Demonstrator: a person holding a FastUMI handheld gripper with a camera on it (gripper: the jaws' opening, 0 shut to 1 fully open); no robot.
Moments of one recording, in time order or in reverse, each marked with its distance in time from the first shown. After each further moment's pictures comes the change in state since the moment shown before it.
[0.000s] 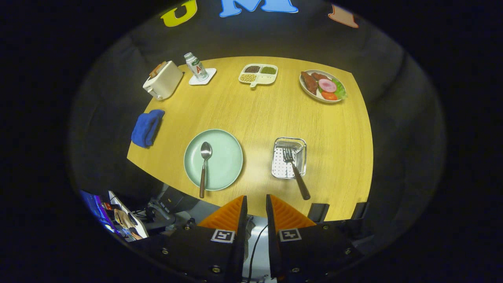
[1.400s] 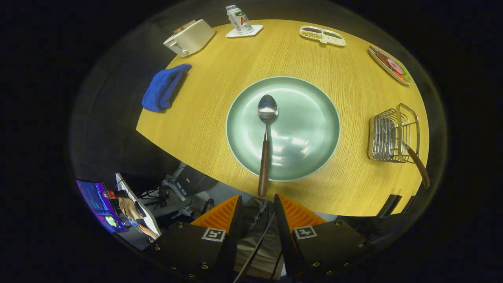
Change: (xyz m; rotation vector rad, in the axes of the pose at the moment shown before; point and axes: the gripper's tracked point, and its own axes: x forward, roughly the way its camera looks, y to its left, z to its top) arm 0.135 0.148 -0.061 -0.064 0.205 0.134
